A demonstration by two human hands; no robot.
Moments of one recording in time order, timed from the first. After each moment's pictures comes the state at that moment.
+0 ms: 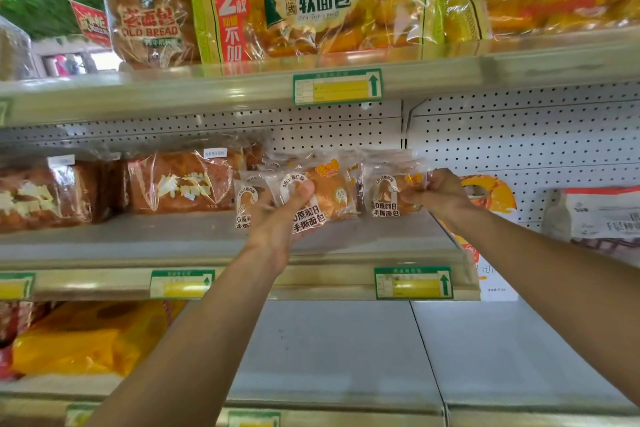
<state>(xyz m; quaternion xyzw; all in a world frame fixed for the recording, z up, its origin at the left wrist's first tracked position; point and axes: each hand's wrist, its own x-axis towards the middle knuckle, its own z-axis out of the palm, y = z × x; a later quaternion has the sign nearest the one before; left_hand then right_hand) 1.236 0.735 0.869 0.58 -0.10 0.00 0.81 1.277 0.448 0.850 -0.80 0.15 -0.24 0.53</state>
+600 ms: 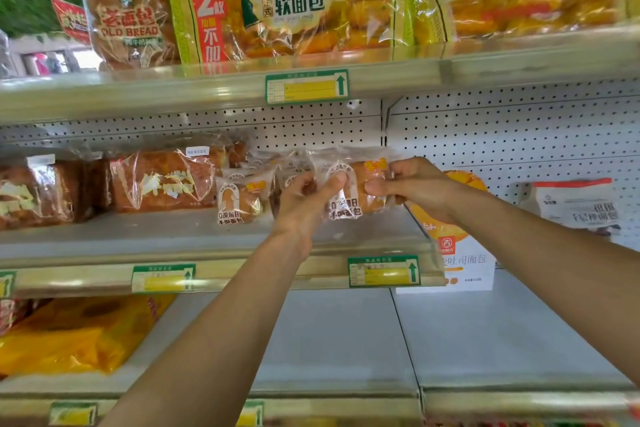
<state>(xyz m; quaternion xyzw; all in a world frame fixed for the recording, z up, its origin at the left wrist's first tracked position) 1.214 0.673 0.878 0.65 -0.12 0.00 0.75 1.186 0.486 0.900 -0.81 -0.06 -0.12 0.57</state>
